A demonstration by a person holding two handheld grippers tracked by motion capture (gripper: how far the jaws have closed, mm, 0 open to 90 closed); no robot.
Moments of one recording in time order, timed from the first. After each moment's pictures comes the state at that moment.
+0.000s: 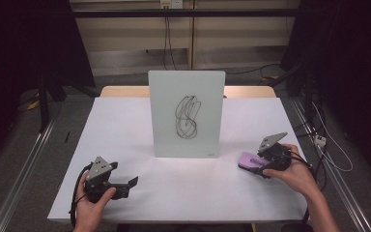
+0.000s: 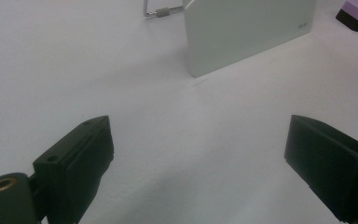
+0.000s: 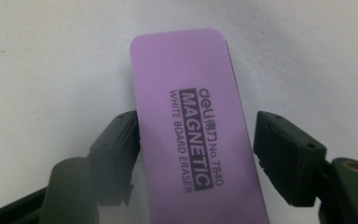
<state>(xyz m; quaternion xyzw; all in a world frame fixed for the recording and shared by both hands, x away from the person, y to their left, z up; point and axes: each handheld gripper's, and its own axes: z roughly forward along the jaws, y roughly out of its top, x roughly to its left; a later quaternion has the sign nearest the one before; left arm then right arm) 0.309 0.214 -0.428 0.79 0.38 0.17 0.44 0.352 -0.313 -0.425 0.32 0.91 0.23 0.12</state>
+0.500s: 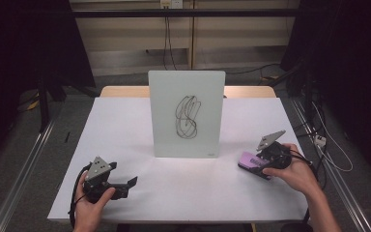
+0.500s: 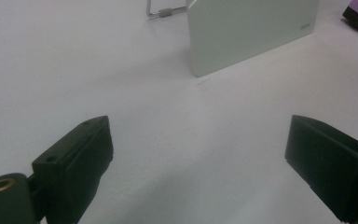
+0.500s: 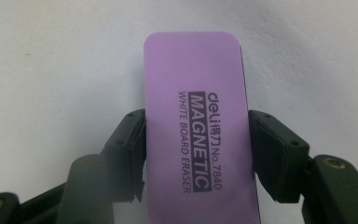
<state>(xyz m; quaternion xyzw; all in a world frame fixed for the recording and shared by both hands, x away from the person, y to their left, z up) 0.309 0.216 -0.428 0.79 0.39 0.17 0.44 0.350 -0.306 -0.415 0.32 0.92 0.22 0.10</state>
